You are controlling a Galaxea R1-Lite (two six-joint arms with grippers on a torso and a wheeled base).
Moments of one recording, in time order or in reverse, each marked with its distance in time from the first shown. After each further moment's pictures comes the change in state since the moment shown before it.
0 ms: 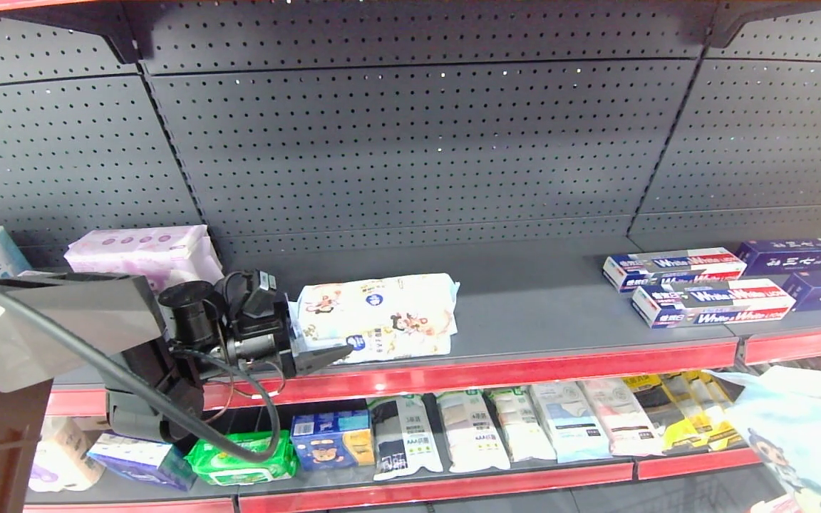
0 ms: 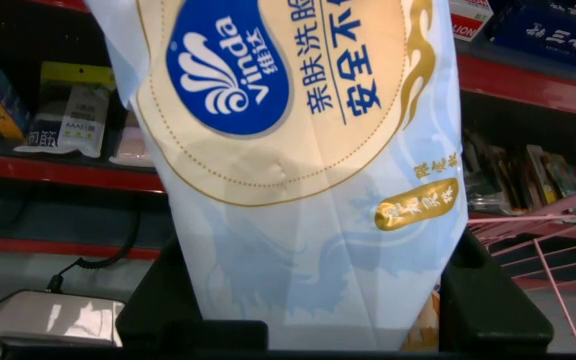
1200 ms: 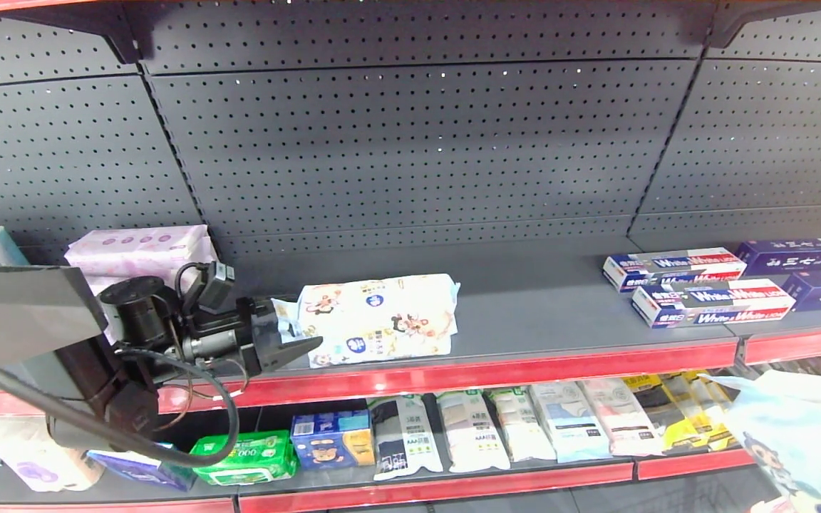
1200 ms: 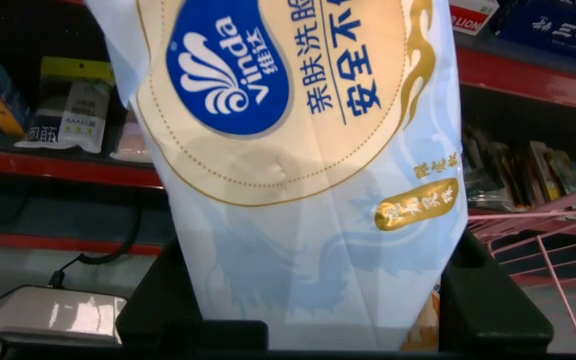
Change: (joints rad) left arm 0.093 -0.134 0.136 -0.002 -0.017 -0.032; right arm 0.000 0.000 0.012 0.000 0.000 0.000
